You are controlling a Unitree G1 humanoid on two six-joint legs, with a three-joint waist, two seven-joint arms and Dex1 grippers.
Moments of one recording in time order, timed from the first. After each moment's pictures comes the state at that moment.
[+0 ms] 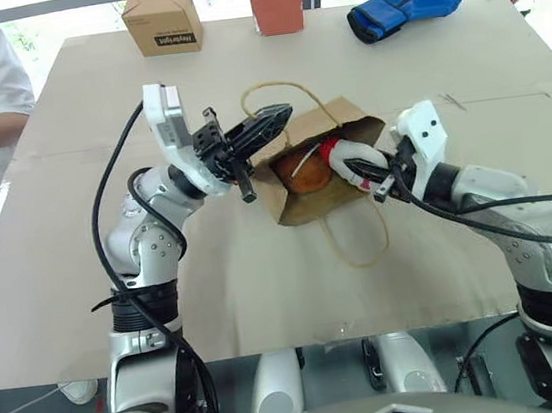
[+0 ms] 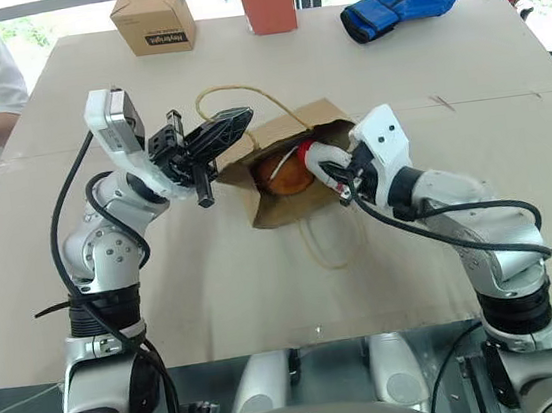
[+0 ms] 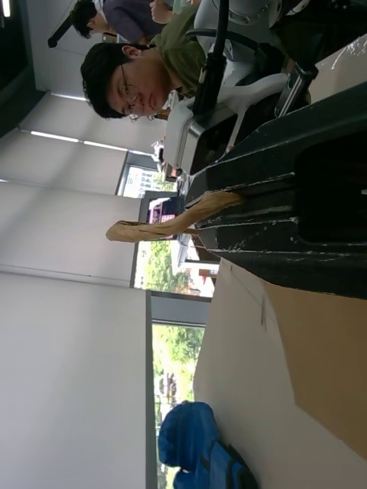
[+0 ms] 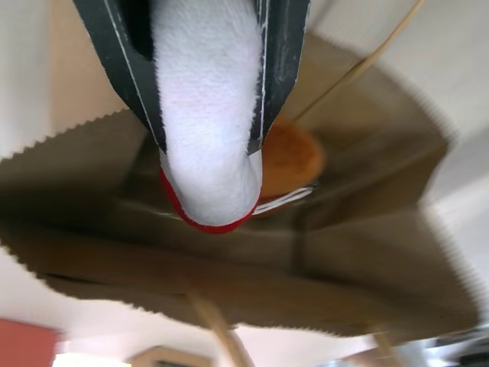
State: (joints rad) left arm -0.55 0.40 0.12 -0.08 -0.79 0.40 -1.04; right arm -0.44 -0.34 0.05 -0.56 0.40 0.97 0.42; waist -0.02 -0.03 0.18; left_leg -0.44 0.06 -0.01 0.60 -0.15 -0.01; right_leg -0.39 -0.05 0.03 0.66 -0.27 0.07
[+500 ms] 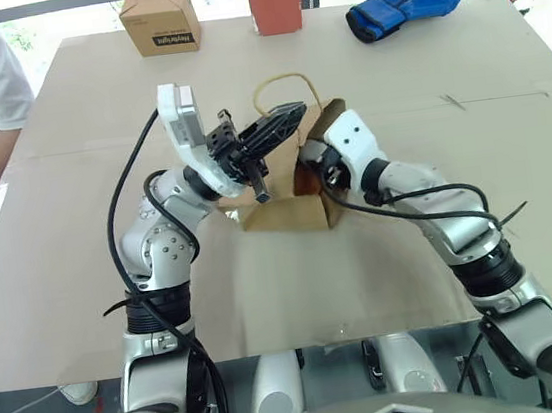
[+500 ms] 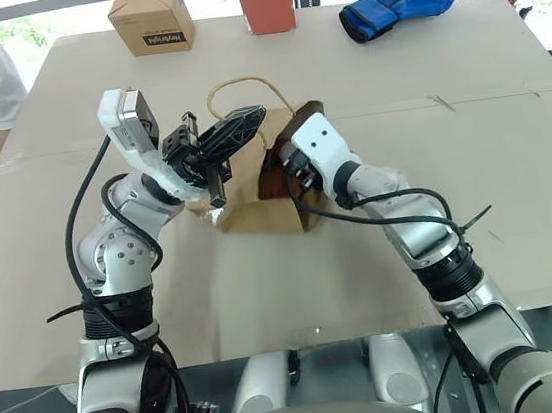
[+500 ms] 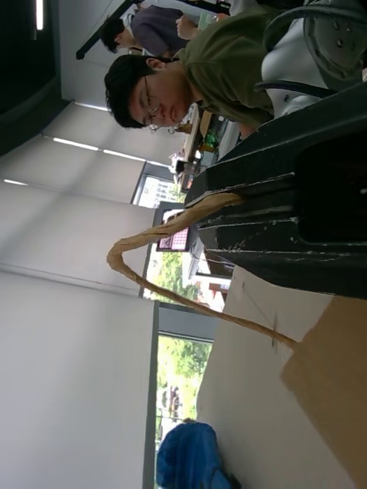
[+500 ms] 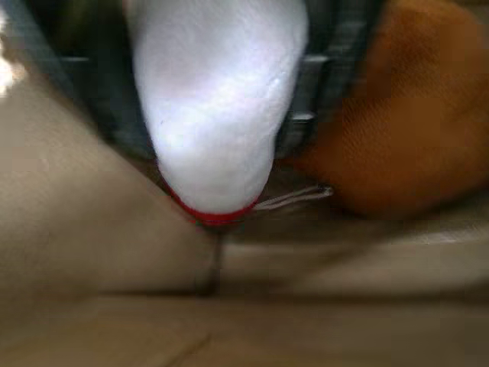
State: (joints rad) left arm -0.53 0.35 0.11 -0.13 -0.82 0.44 -0.97; right arm -0.59 -0.25 0.34 -0.16 0.13 0.68 0.35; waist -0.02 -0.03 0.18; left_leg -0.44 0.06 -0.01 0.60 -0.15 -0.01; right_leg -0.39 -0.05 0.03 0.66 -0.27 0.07
